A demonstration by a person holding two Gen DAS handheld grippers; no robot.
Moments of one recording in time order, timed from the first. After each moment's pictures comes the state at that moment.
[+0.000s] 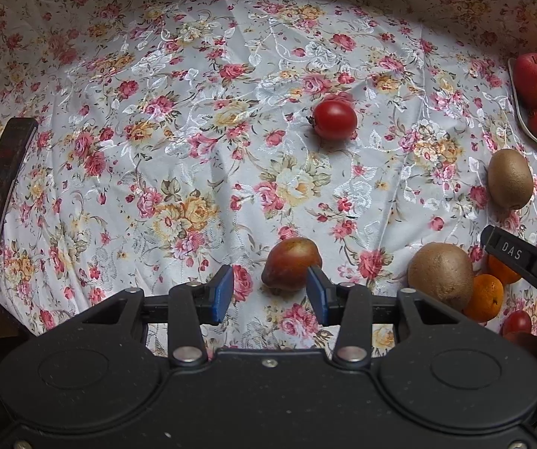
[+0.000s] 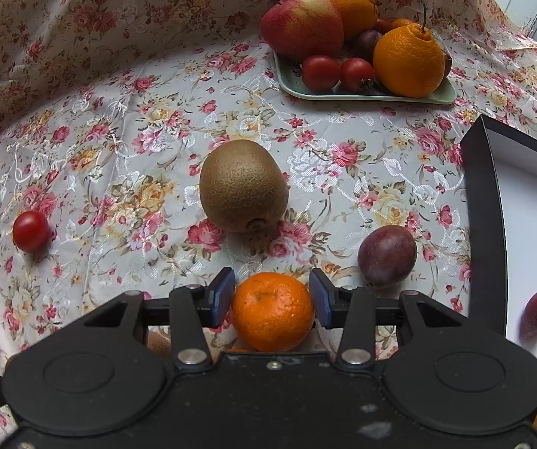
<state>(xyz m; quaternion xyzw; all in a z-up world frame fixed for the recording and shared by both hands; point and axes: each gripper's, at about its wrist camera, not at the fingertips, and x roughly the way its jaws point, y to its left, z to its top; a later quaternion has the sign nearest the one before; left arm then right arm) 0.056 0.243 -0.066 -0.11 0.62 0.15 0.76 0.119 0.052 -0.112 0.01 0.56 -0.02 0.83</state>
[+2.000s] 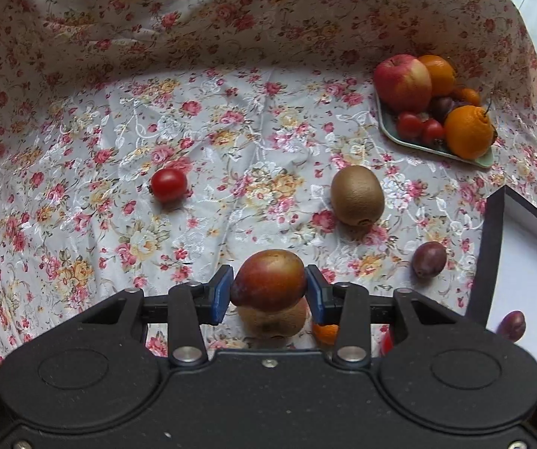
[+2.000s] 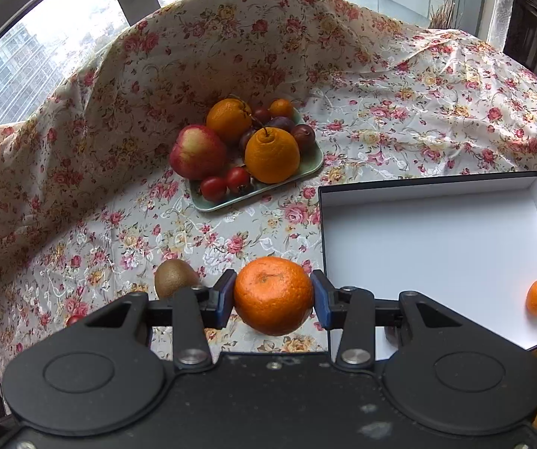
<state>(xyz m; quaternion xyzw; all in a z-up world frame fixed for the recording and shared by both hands) 0.079 0.121 -0.023 -0.06 0.55 0.05 0.83 0.088 -0.087 0.032 0.14 0.50 -0.09 0.85</state>
